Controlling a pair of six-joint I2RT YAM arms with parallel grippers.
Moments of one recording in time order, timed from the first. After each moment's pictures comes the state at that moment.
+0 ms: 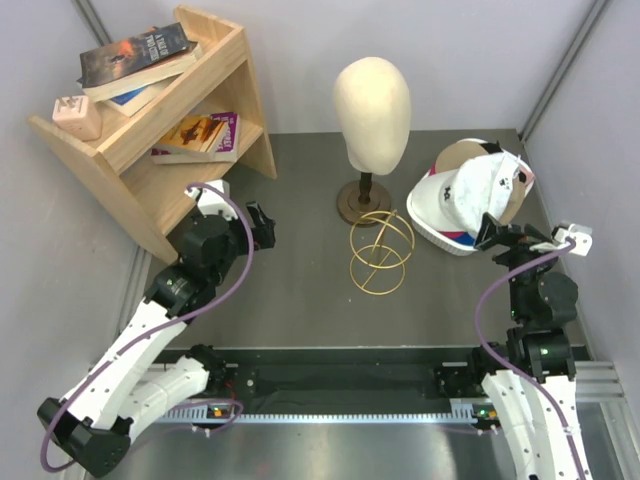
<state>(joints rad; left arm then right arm) -0.53 0.81 0.86 -0.38 -0.33 -0.47 0.06 0.30 0.57 -0.14 0.20 0.28</state>
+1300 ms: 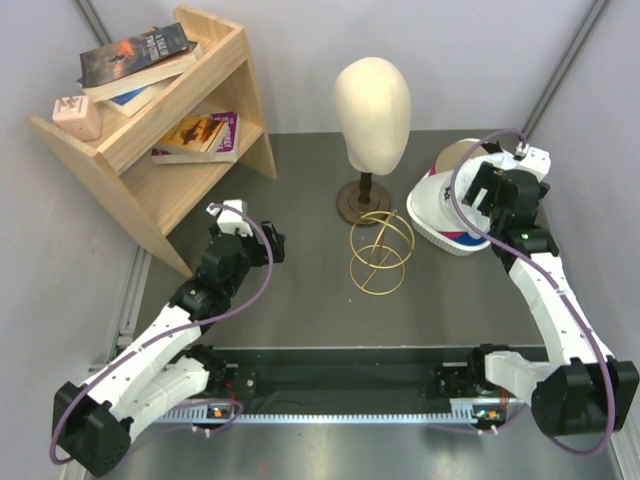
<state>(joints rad) -0.53 0.82 0.56 -0.04 -0.29 -0.38 0.06 1.06 0.93 -0.26 0.35 0.27</state>
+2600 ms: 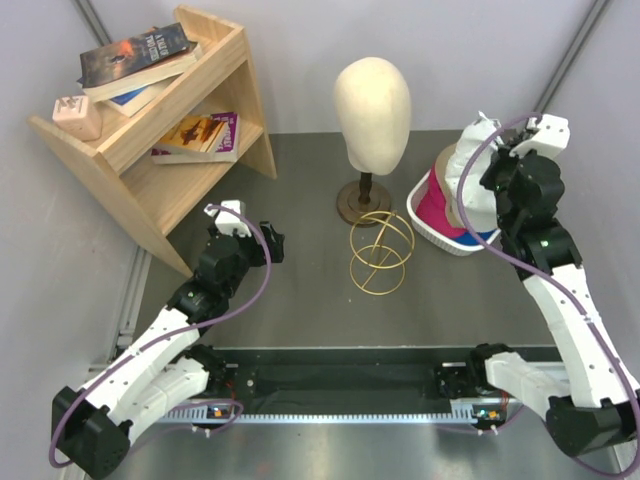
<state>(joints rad) -0.53 0.79 0.56 -0.04 -0.28 -0.37 0.21 1.00 1.14 -0.25 0.43 0.18</state>
